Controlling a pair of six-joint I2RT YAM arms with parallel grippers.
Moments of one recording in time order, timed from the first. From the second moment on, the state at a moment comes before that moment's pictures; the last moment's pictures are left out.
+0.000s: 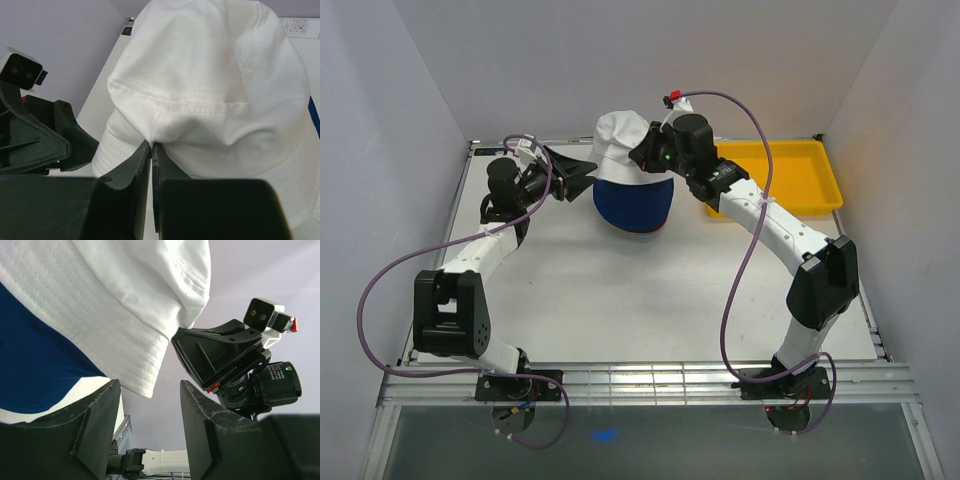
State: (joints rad) left arm -0.08 1.50 0.97 0.50 0.79 -1.35; right arm 0.65 1.76 1.65 -0.14 -0.08 0.50
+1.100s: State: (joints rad) left arm -0.08 1.54 0.89 0.48 0.76 -1.28; right arm 0.66 1.66 1.45 -0.03 -0.14 0.48
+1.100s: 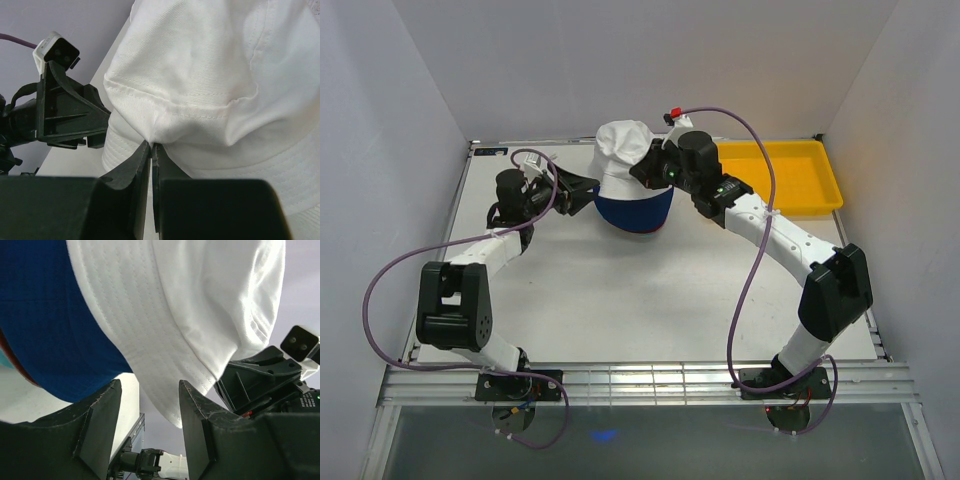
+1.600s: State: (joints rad) left arm -0.04 1.71 0.96 0.51 0.74 -1.24; right arm 0.66 1.66 1.42 -0.03 -0.19 0.47
